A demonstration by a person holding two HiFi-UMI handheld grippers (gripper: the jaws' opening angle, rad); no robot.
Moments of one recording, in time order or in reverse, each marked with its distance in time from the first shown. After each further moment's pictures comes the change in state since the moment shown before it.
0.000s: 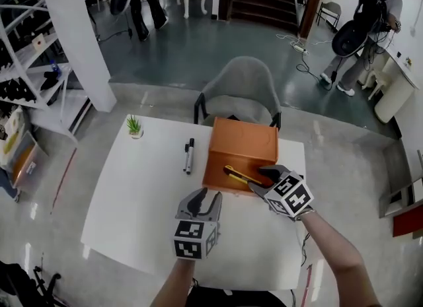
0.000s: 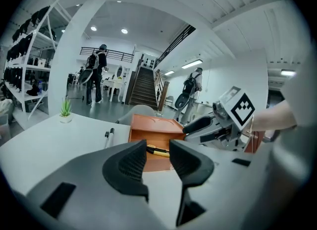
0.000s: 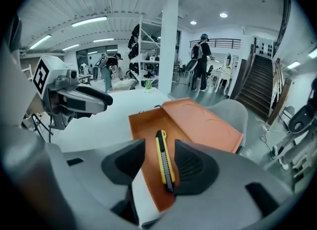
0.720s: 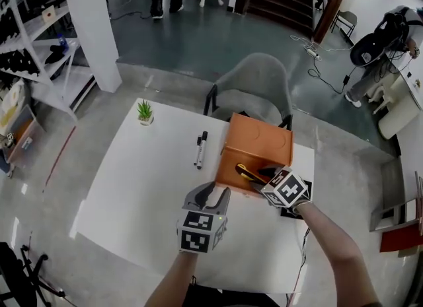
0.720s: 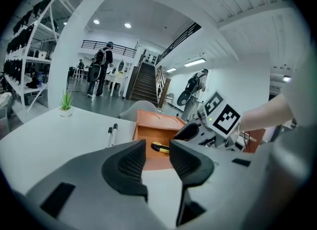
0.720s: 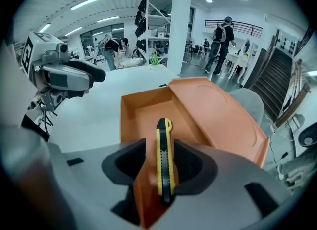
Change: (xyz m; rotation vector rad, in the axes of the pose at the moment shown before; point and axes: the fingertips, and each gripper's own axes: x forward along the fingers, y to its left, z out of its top) left arm 0.008 0.031 0.001 -0.047 0.046 -0.018; right arm 0.068 0.003 -0.014 -0.082 0.253 0.092
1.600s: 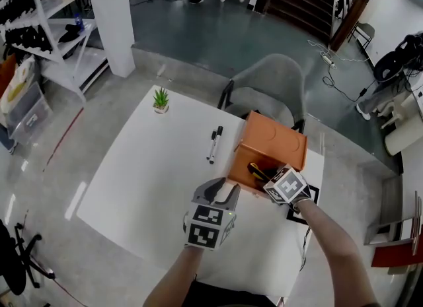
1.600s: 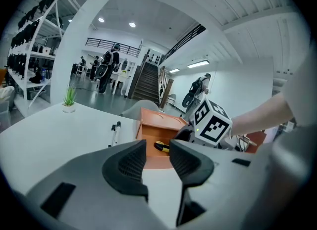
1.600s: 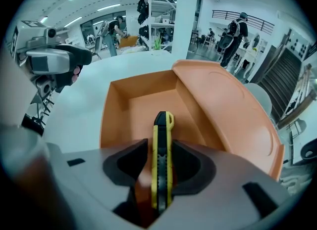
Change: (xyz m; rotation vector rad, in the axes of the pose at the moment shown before) left arm -0.001 0.010 -0.004 -0.045 -0.001 0.009; right arm 0.037 -0.002 -0.009 -0.040 0.132 0.023
